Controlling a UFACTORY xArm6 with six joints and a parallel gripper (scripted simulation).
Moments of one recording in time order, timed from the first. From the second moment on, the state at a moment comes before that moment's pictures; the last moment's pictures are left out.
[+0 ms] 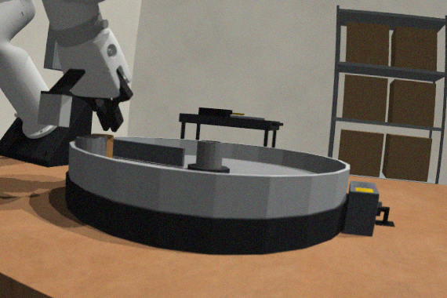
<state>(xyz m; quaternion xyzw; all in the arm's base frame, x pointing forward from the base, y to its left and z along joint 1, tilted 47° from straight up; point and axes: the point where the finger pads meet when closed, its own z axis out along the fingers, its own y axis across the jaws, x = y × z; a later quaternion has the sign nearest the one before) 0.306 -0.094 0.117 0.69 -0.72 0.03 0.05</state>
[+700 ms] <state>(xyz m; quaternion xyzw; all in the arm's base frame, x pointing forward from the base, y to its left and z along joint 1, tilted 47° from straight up) 0.306 -0.101 0.111 0.69 -0.72 0.03 0.05</state>
